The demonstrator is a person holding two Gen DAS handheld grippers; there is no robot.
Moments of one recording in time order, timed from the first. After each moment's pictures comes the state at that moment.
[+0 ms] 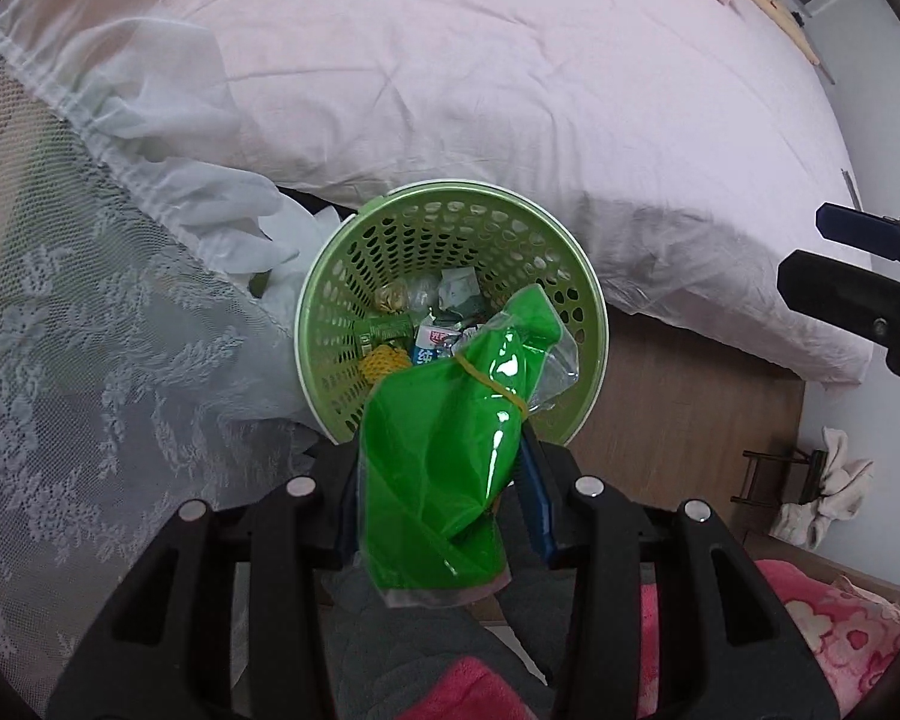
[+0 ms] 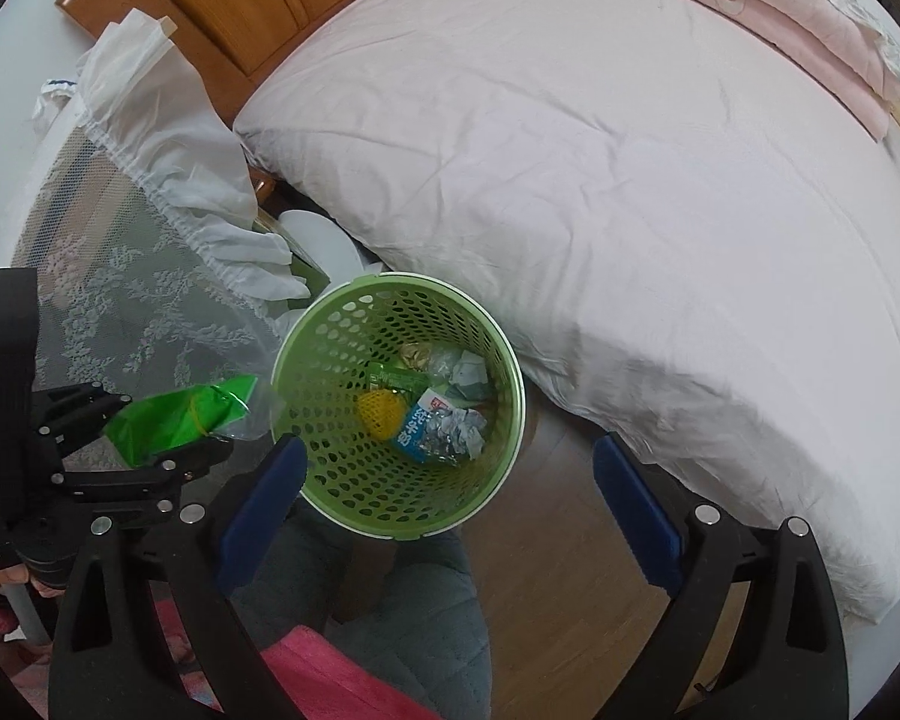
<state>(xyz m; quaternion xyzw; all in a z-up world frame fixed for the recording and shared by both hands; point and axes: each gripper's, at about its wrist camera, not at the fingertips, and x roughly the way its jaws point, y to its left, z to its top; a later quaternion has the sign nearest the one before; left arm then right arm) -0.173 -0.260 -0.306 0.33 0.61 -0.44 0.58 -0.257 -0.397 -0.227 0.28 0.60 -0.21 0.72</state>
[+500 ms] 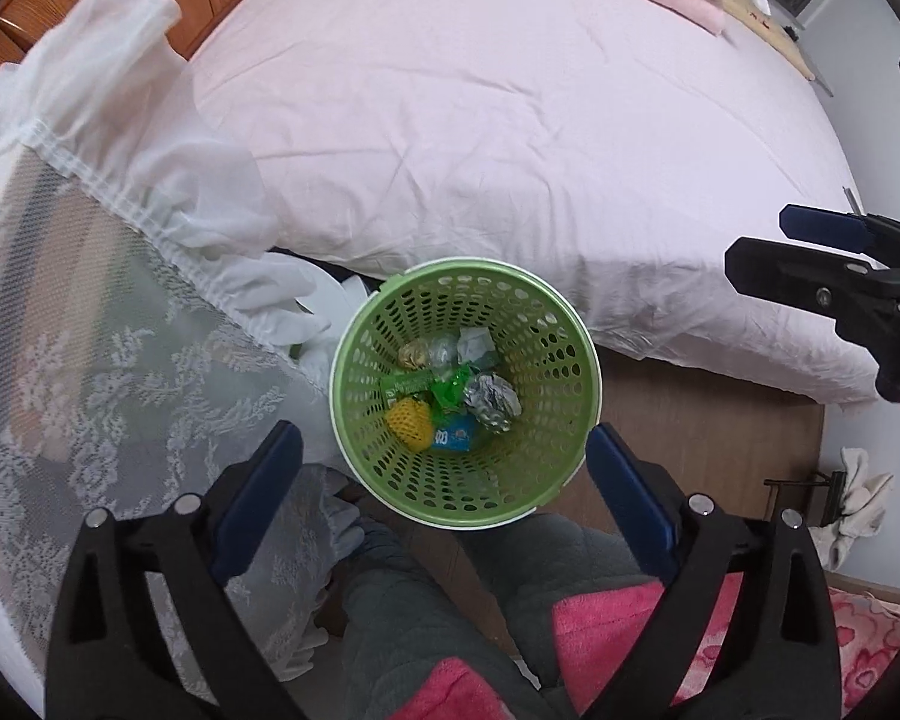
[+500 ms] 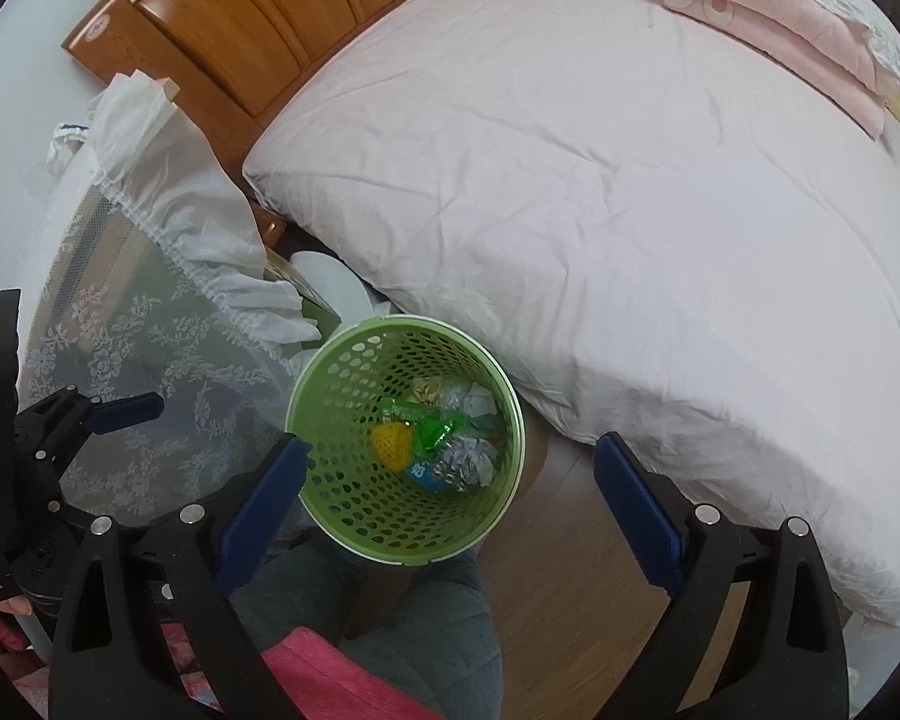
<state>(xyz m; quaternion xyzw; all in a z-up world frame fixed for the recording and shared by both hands) -0.172 -0.269 -0.240 0.32 0.55 -0.44 0.63 -0.259 -0.415 -0.198 0.29 0.55 -0.20 0.76</state>
